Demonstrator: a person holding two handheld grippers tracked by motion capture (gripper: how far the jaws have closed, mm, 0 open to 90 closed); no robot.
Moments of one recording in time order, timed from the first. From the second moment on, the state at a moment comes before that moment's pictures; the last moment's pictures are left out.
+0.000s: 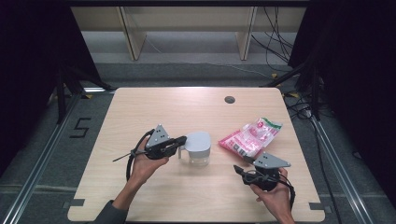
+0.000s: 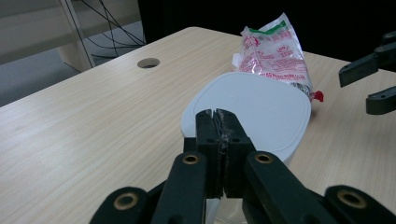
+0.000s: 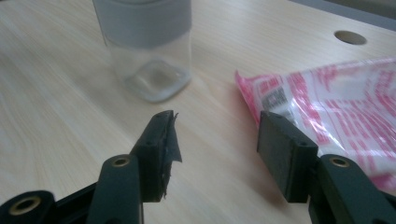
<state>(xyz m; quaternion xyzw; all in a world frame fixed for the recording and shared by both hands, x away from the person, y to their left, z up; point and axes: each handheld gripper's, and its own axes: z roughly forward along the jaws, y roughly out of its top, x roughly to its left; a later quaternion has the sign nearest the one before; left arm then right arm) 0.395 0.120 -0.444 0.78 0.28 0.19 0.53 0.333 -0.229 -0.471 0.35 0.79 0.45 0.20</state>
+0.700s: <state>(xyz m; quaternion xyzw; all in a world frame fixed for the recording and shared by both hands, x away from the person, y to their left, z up) 0.394 0.121 -0.445 0.78 0.27 0.20 0.53 0.374 -0.180 -0.456 0.30 0.80 0.48 0.20</state>
